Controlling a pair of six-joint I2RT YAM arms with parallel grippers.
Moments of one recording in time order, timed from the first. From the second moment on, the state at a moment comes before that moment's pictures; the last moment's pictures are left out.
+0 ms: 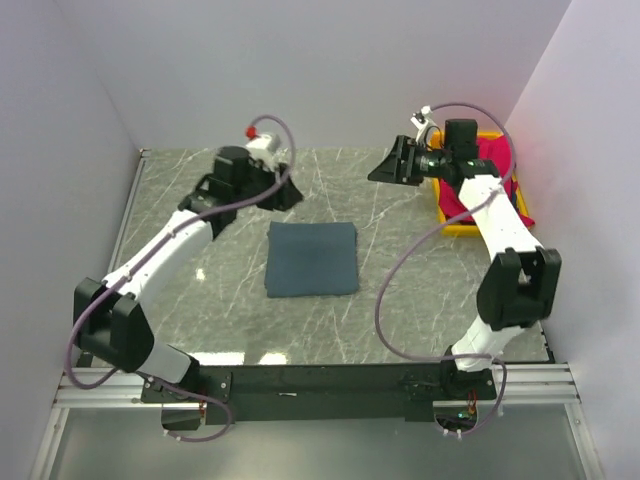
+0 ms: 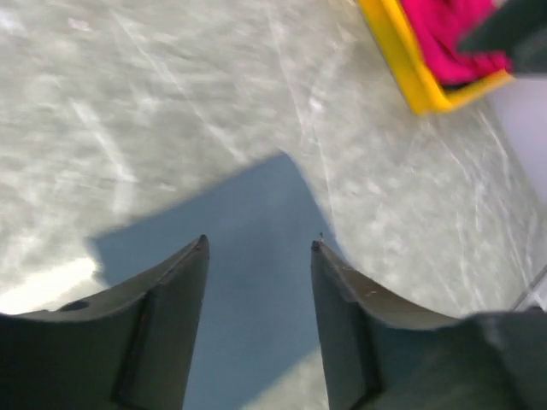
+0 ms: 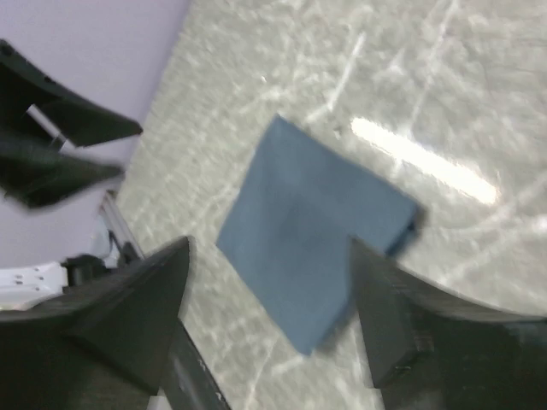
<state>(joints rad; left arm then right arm) -0.36 1.49 1.27 -0.24 0.32 -0.30 0.07 1.72 1.52 -0.41 -0.87 0.30</state>
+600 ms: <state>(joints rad) -0.74 1.85 1.23 -0.48 -0.17 -0.54 0.04 1.43 1.23 -0.65 -0.63 0.08</state>
